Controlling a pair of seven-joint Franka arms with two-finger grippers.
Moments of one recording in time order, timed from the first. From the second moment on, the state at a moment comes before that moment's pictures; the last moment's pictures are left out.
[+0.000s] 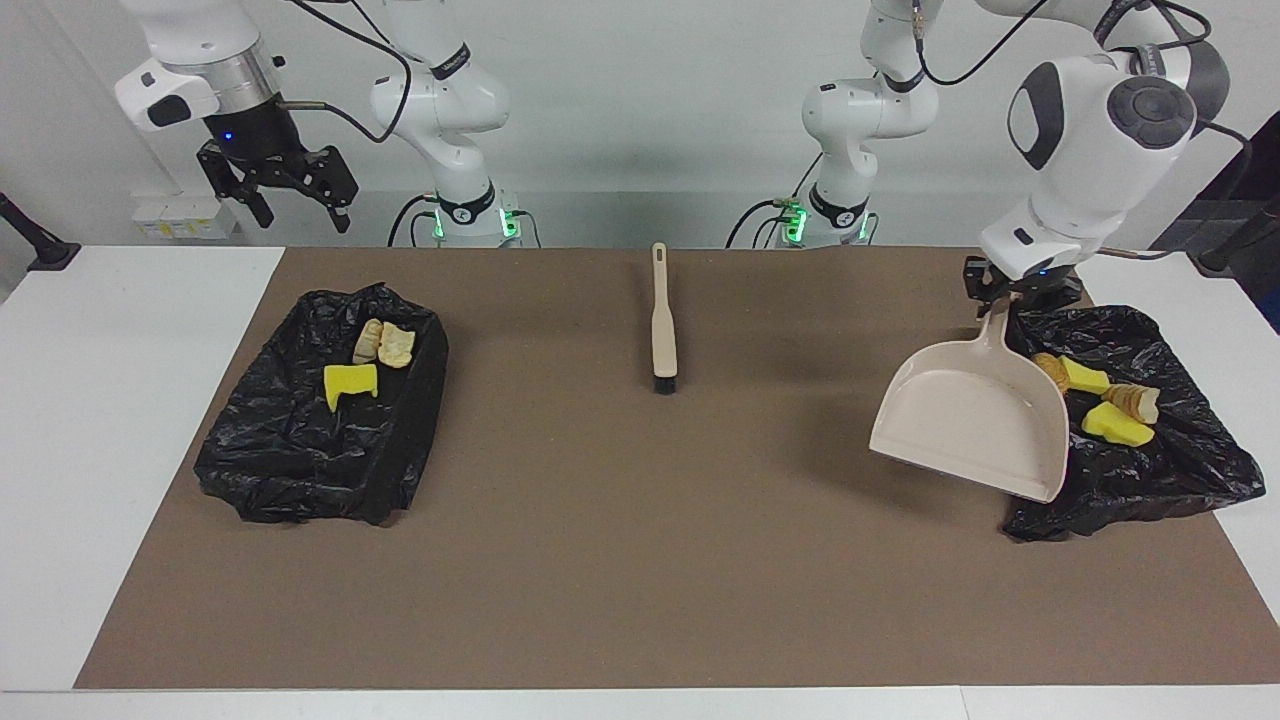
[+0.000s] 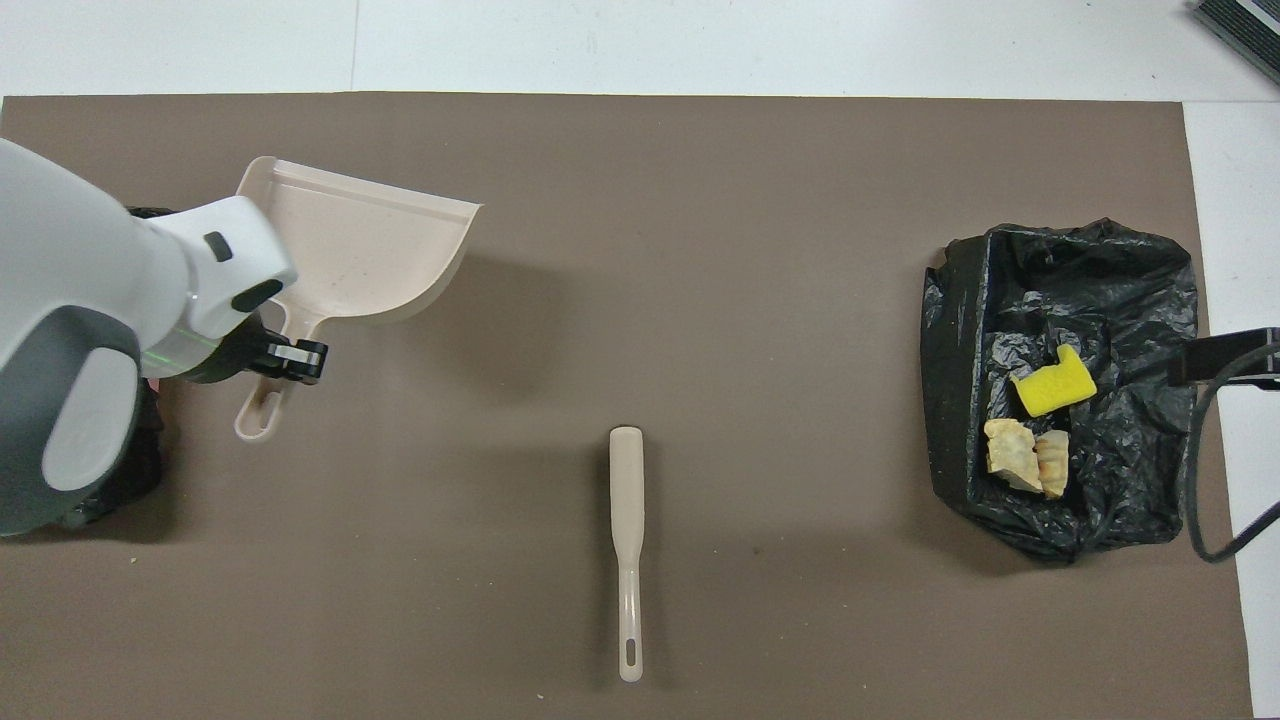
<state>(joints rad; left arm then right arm) -0.22 0.00 -0.07 -1.77 -0.02 1.73 -0.03 0.05 -0.13 -0.10 -1.63 -0.02 1.53 0.05</state>
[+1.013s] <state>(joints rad) -0.56 0.32 -0.07 -1.79 -0.05 2.23 -0.59 0.05 -0.13 -0.10 -1.63 -0.02 1.53 0.03</state>
